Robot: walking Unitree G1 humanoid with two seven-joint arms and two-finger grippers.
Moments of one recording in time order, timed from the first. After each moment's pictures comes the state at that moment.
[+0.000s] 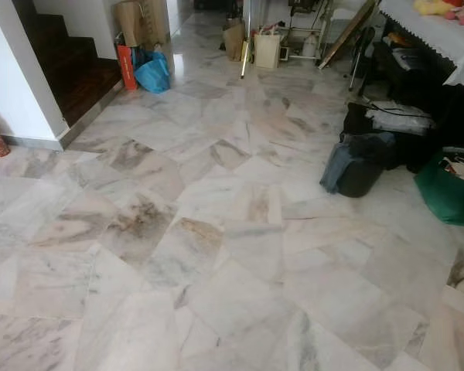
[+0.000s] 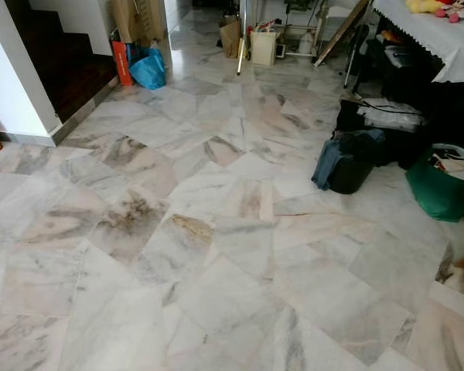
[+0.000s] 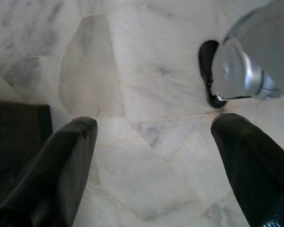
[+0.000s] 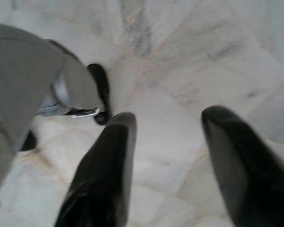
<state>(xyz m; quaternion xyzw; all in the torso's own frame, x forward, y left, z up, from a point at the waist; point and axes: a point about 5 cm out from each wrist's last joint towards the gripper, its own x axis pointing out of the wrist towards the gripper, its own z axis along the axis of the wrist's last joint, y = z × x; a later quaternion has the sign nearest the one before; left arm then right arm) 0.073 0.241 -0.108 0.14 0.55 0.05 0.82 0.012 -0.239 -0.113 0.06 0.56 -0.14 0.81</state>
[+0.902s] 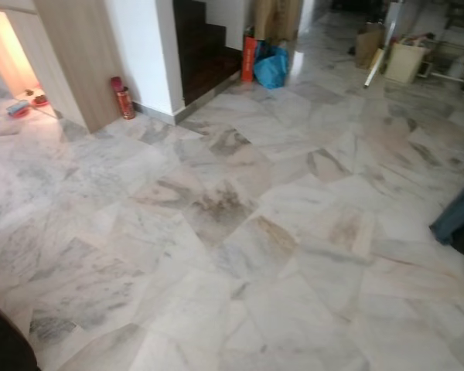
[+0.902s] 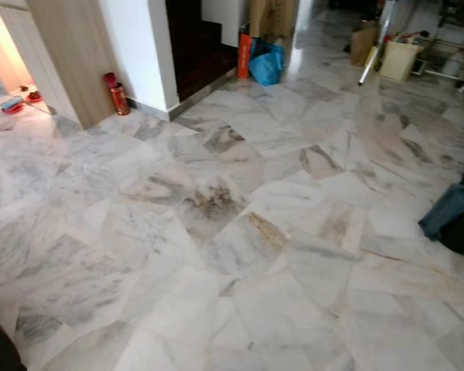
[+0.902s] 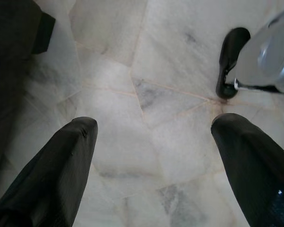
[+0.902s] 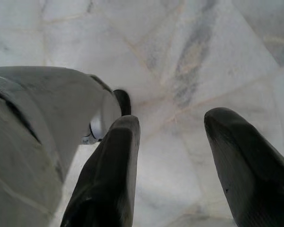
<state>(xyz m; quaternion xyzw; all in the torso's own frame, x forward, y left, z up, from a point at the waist) 0.081 0.239 -0.107 0.13 0.55 0.06 0.83 0.017 -0.235 -0.113 0.06 0.55 -0.12 0.82</state>
